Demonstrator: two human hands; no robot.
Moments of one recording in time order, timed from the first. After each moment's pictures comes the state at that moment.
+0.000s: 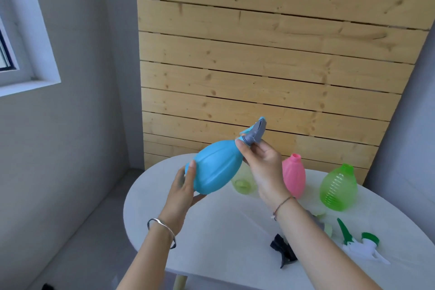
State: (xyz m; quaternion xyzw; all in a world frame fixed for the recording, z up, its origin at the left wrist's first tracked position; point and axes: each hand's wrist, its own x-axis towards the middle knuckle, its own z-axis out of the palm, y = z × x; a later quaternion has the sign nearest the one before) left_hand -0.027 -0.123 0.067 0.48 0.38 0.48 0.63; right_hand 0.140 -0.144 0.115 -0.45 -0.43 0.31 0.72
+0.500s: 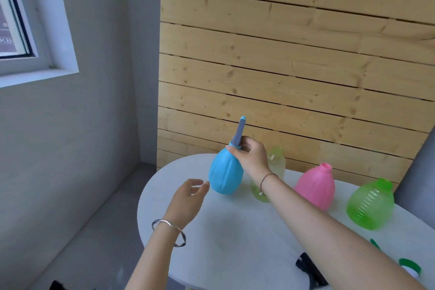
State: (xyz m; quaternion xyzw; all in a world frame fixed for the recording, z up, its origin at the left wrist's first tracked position) left_hand -0.053 -0.081 0.040 0.60 0.56 0.34 0.47; right_hand 0.122 -0.039 0.085 -0.59 -0.53 0.24 0.56
